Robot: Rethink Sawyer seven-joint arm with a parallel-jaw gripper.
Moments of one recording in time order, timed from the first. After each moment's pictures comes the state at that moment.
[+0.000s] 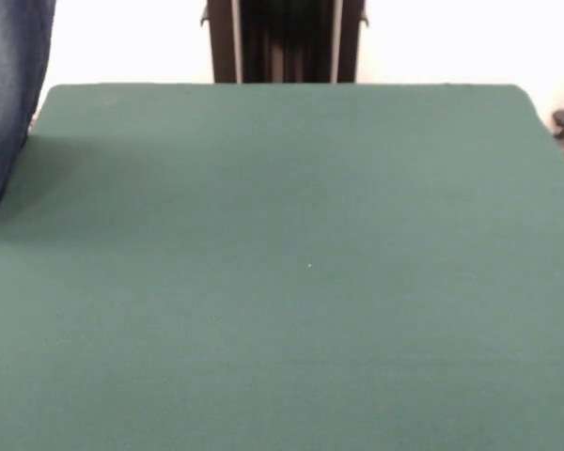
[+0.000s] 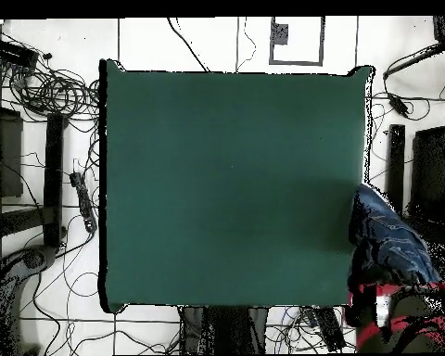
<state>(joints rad) -0.43 -1.42 -0.20 1.72 -0.14 0.99 0.99</state>
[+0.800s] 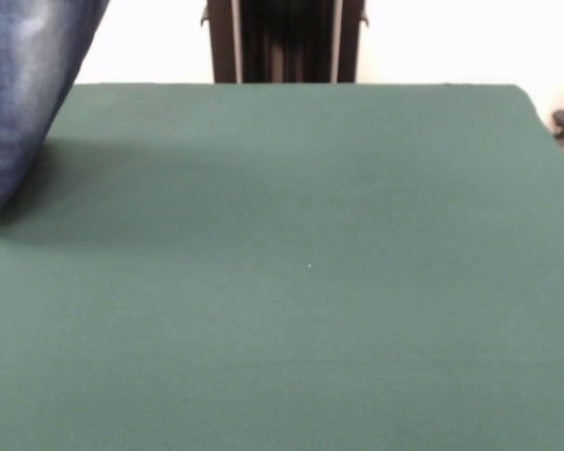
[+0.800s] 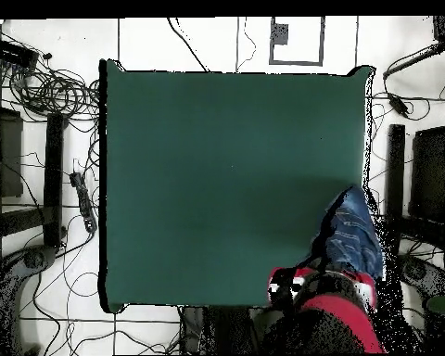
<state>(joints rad) -0.14 -1.38 -0.29 1.72 -0.21 0.99 1.36</state>
